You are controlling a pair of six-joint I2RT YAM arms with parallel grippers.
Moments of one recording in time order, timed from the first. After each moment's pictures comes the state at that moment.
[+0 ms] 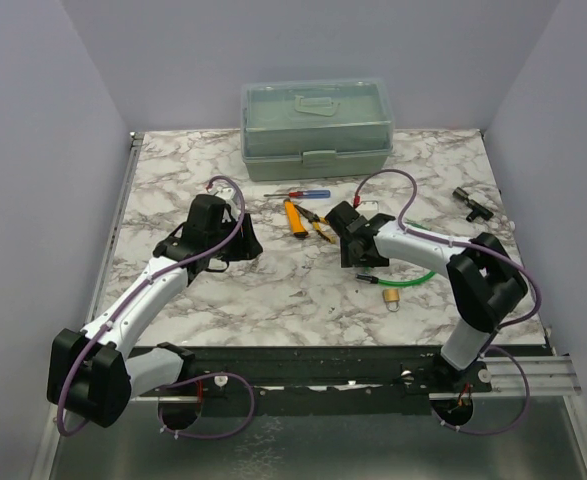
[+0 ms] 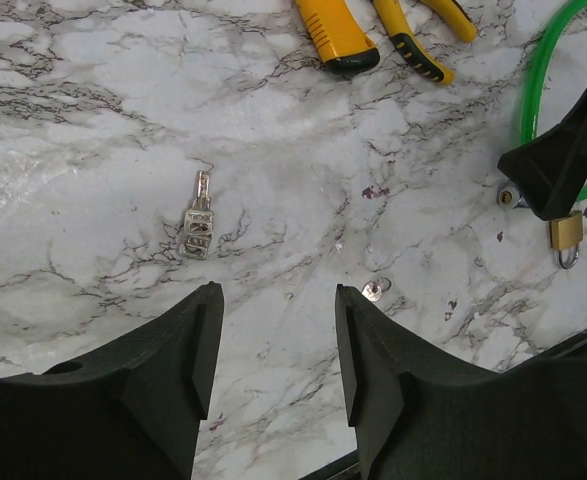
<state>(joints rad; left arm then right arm) -0.38 1.14 0.81 -0.40 0.20 -0.41 0.69 1.72 1.12 -0.68 0.49 0.67</state>
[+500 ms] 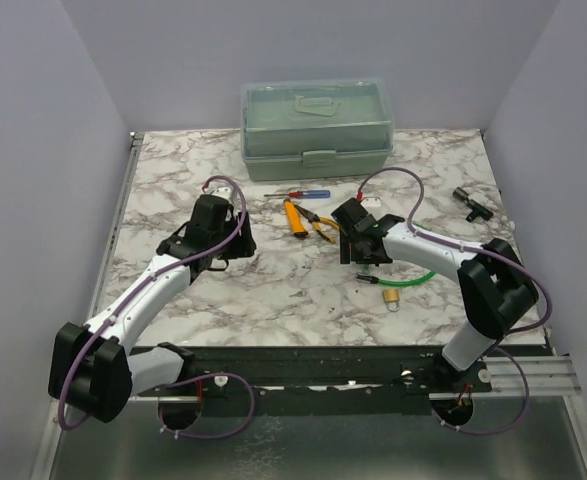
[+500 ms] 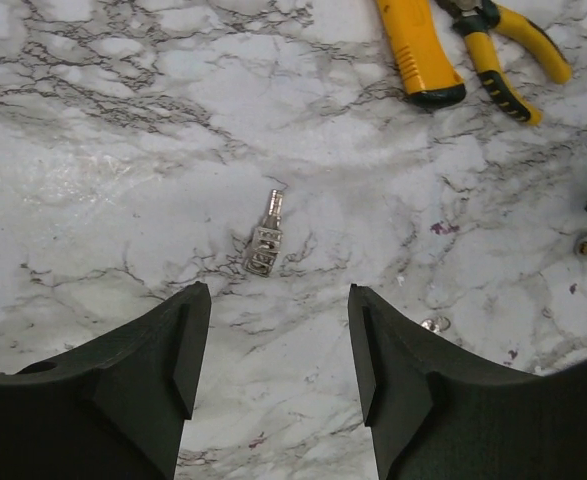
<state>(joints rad) -0.40 1.15 0.81 -0.40 0.04 -0.41 0.67 1.68 1.06 -0.59 0.44 0.60</state>
